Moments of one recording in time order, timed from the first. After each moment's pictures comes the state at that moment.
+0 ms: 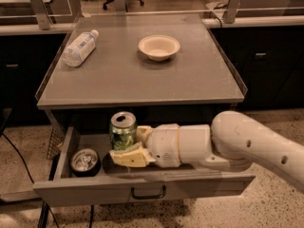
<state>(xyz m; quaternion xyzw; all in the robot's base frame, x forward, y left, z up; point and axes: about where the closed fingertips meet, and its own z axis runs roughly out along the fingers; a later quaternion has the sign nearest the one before) 0.424 0.059 0.798 -0.44 0.67 0.42 0.42</state>
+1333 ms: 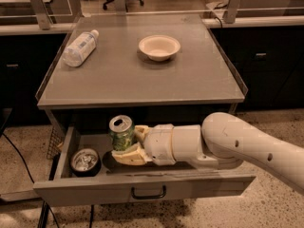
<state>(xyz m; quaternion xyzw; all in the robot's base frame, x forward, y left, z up) 0.447 0.063 0.766 -0.49 0.67 0.36 0.44</state>
